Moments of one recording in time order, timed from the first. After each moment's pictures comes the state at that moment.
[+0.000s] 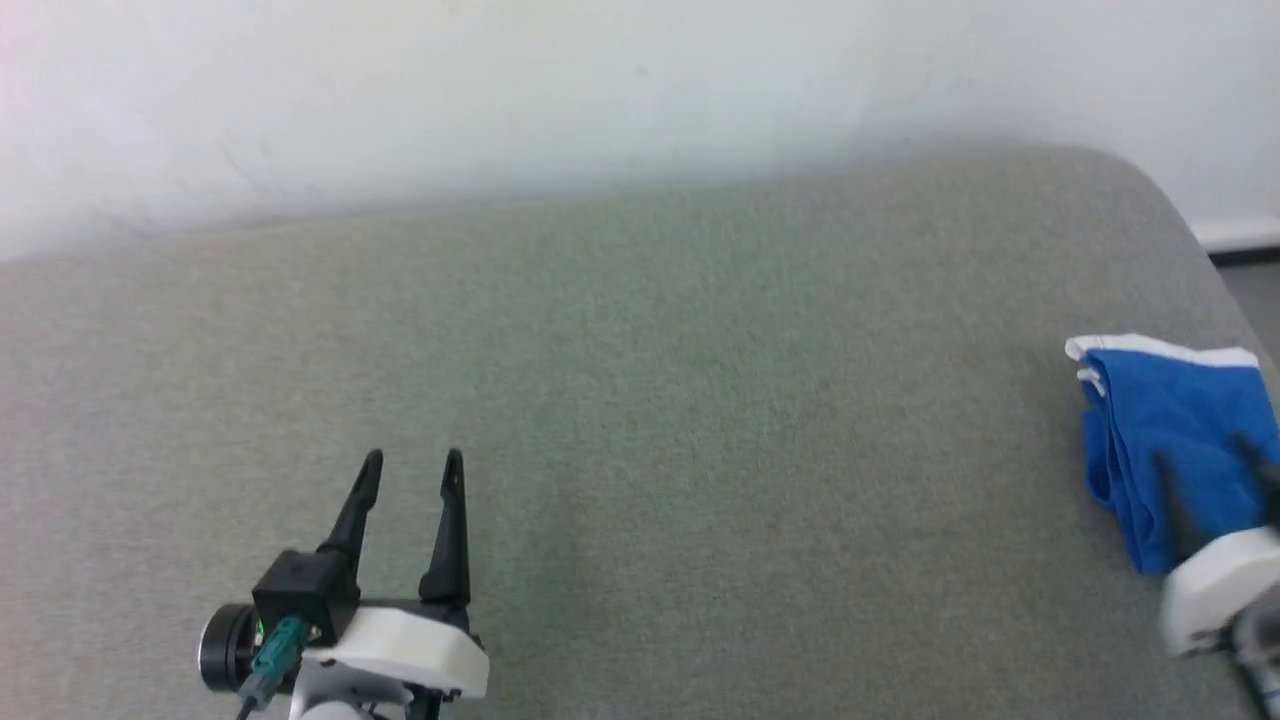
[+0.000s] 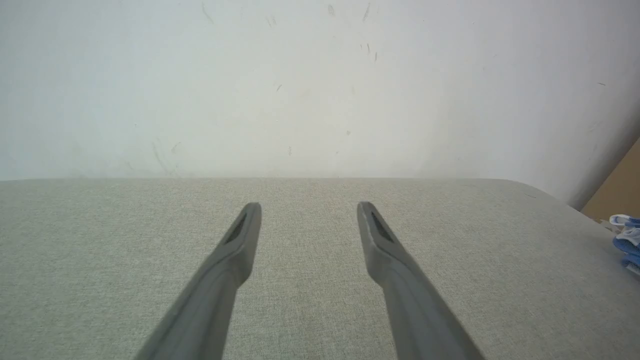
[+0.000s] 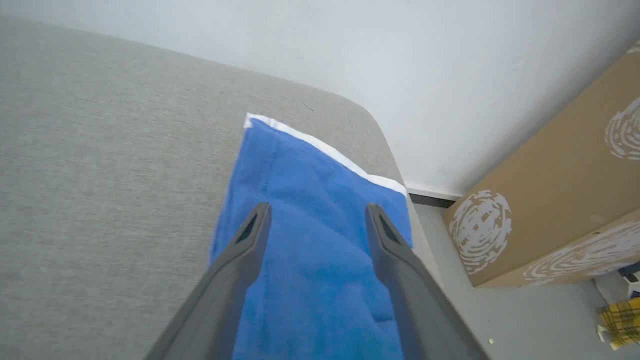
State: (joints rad) left arm -0.03 0.20 -0.24 0.08 -0.32 0.14 -0.26; right arm -0.23 -0.41 -0.01 0.59 0.09 0.13 -0.22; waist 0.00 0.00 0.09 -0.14
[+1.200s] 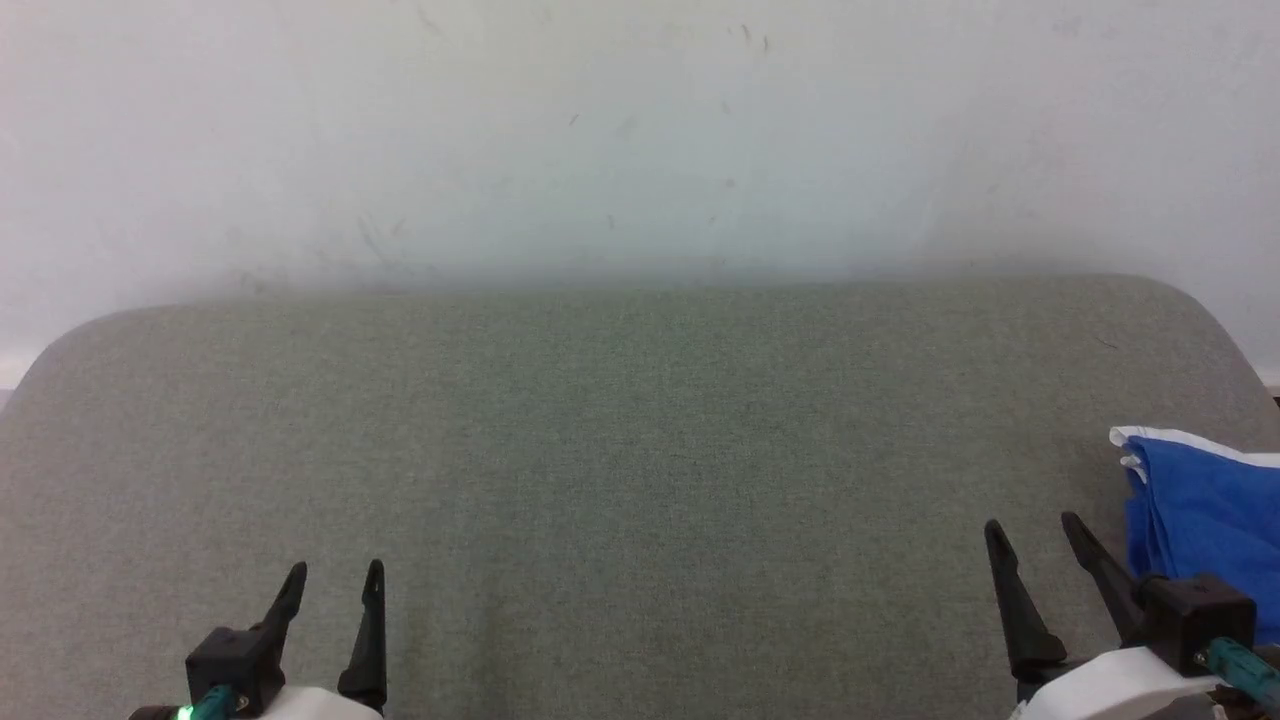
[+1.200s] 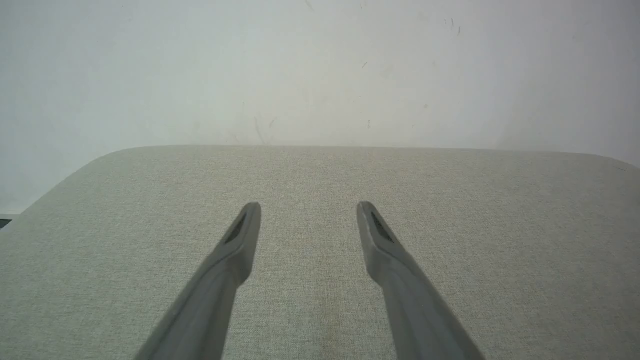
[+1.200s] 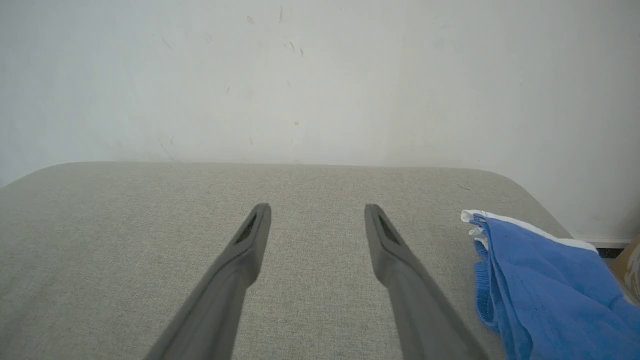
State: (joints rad) left arm 0.10 0.32 -0.19 0.13 -0.38 0.12 -0.20; right arm 0.19 -0.05 -0.03 -0.12 0.12 0.13 0.03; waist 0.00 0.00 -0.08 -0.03
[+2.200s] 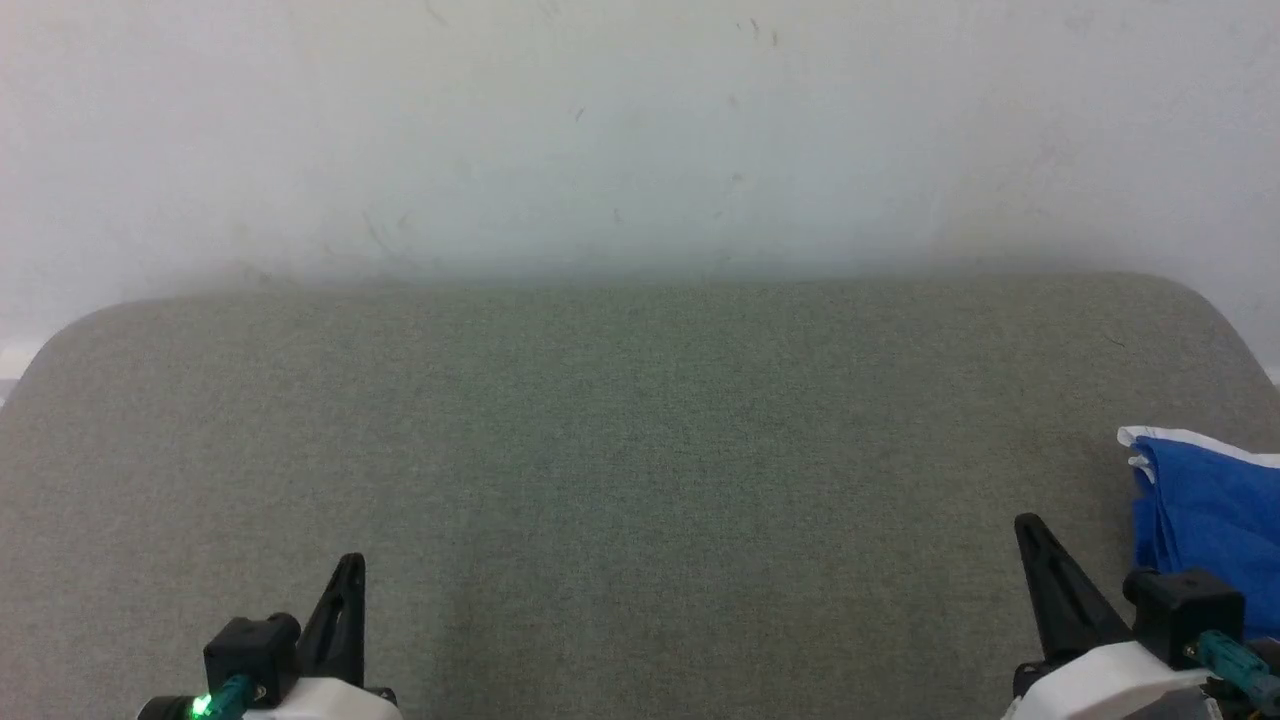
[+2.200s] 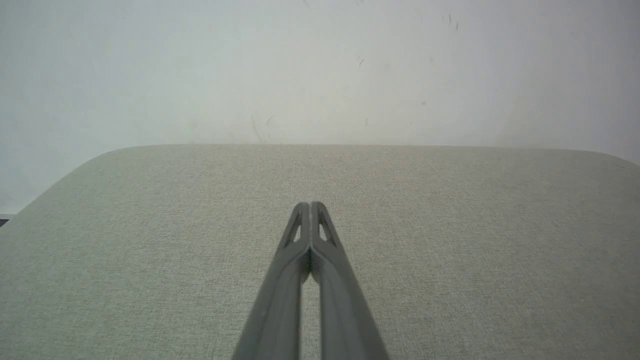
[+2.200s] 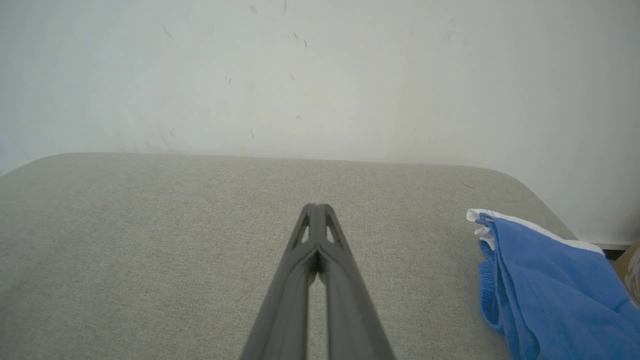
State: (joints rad) left arm 0.10 0.28 -0.17 0.11 -0.32 0.11 -0.17; right arm 0.18 -0.05 -0.03 -0.11 0.11 0.13 0.03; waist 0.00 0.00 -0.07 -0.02
